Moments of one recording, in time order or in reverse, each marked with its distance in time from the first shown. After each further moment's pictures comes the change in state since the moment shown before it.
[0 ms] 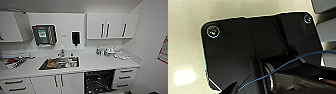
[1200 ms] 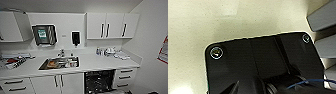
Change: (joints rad) left arm -0.015 -0.017 -0.001 0.003 -0.136 0.010; right arm 0.011 0.015 -0.023 0.000 0.000 -0.002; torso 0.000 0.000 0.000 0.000
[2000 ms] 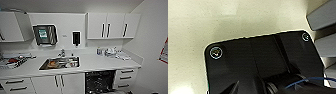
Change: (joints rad) left arm 0.000 -0.002 0.001 0.013 0.006 0.000; right arm -0.001 0.005 0.000 0.000 -0.002 -0.001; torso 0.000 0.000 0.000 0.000
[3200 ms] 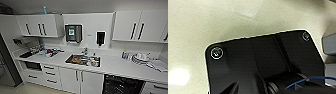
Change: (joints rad) left arm 0.001 -0.002 0.001 0.004 0.000 0.007; right arm 0.004 0.000 -0.001 0.000 0.005 0.000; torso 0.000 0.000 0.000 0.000
